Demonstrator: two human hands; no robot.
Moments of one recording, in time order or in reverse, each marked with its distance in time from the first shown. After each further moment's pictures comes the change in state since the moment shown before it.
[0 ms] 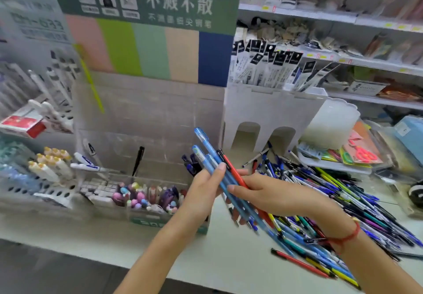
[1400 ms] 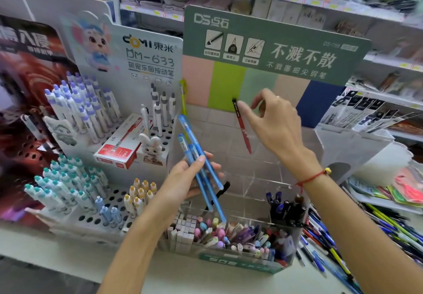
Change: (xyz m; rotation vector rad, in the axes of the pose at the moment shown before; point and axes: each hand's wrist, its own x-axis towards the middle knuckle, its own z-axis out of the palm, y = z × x) left_hand 0.007 0.051 -0.242 -0.204 0.045 0.049; right_hand 0.162 -0.193 -0.012 -0.447 1.248 -0.244
